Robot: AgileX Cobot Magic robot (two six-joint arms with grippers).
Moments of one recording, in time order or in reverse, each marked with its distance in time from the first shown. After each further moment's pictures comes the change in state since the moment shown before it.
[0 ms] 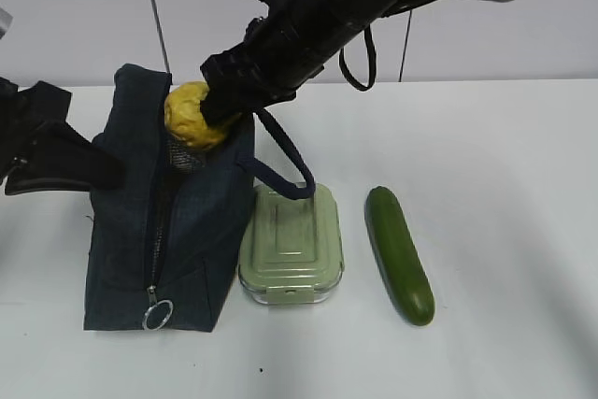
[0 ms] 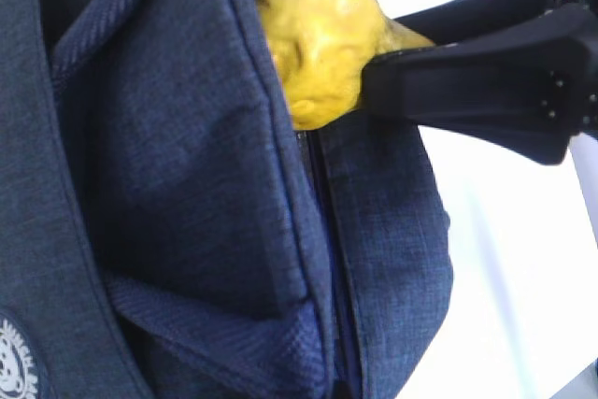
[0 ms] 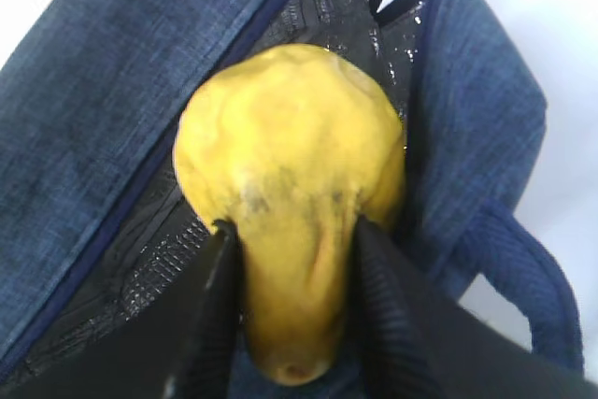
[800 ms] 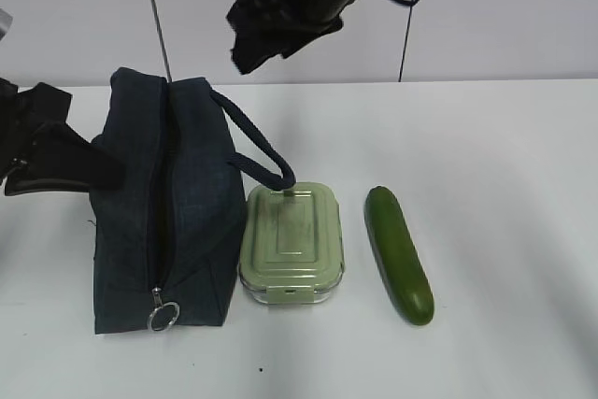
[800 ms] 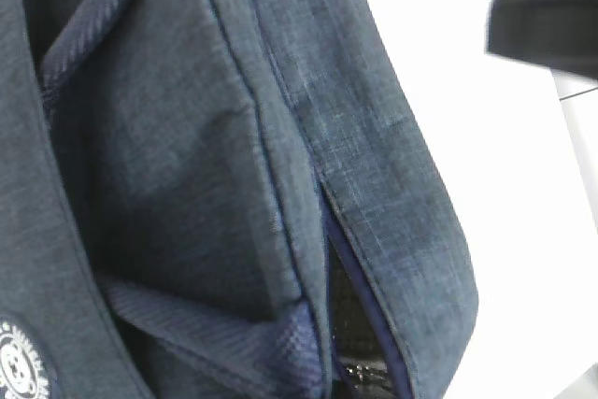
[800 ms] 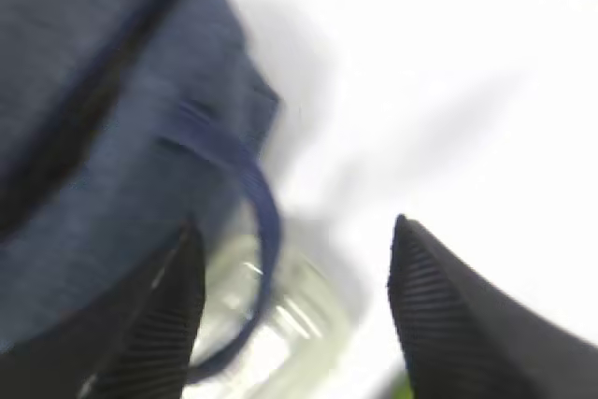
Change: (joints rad) left arm 0.000 0.000 0.000 0.004 -0.003 0.000; right arm 0.006 -0.077 -0.155 -0.416 0.129 0.227
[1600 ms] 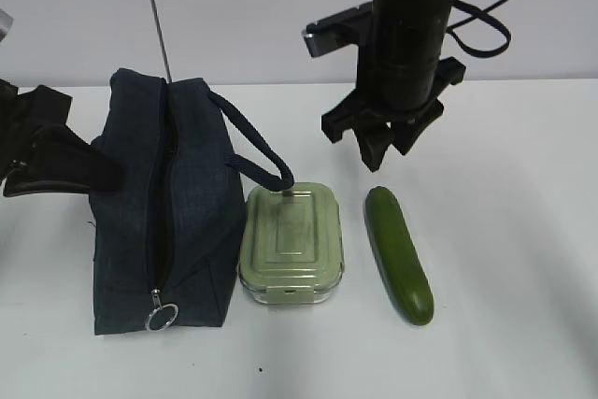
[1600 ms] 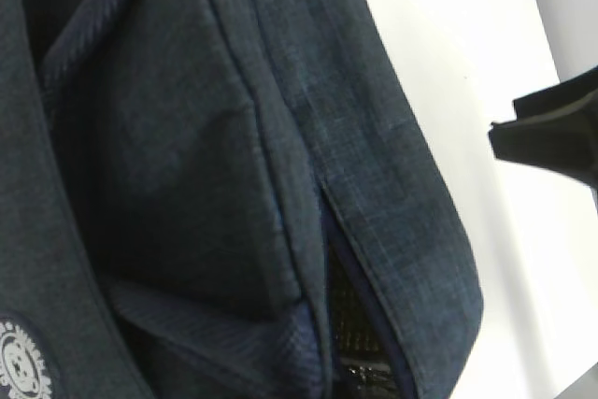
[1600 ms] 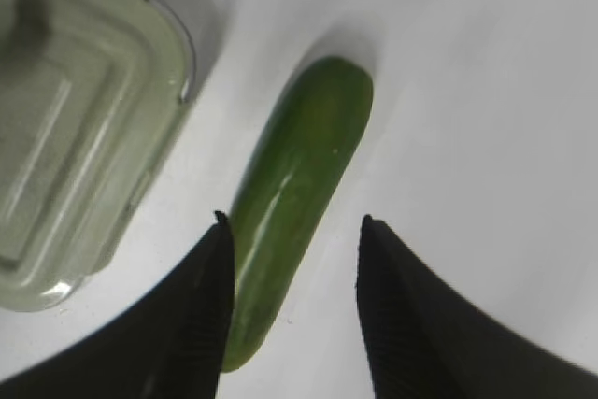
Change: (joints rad) left arm 0.000 0.000 0.000 0.009 0.000 0.000; right arm 0.000 -0.027 0.266 -0.382 0.204 0.370
